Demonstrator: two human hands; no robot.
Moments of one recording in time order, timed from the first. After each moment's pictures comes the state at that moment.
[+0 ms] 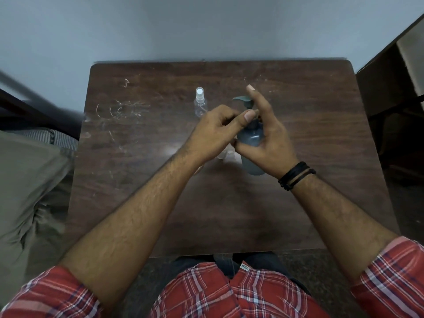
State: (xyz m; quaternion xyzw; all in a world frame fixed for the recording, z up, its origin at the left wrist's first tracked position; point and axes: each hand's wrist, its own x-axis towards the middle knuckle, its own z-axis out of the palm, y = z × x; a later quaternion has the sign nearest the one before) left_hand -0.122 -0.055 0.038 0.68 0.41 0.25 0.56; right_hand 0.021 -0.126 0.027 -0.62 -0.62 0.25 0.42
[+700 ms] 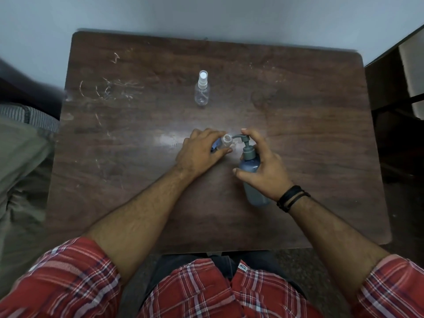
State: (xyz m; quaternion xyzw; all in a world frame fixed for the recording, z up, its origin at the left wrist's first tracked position) left_hand -0.157 -0.055 -0.102 0.81 0.46 0.09 0.35; right_hand 0.013 -0.160 -0.033 -0.69 -0.56 0.36 0.30
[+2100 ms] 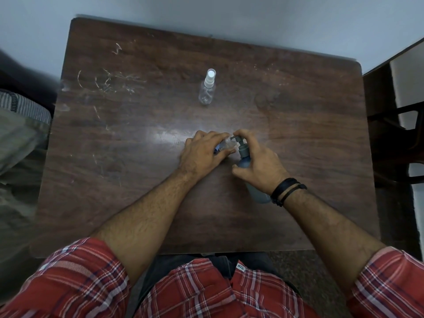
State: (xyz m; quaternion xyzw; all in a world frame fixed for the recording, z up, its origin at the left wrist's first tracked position) left_hand -0.158 -0.059 -0.106 0.81 0.47 0.09 0.35; right_hand 0.001 -0.134 -0.025 -0.71 -0.62 0.30 0.13
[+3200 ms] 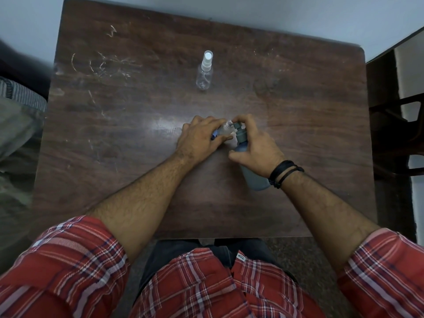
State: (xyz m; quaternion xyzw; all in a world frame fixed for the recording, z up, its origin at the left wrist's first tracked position) left_hand -0.158 -0.055 -0.110 0.82 0.46 0.09 0.34; right_hand 0.000 -0.129 -0.028 -0.70 -0.60 0.34 0.16
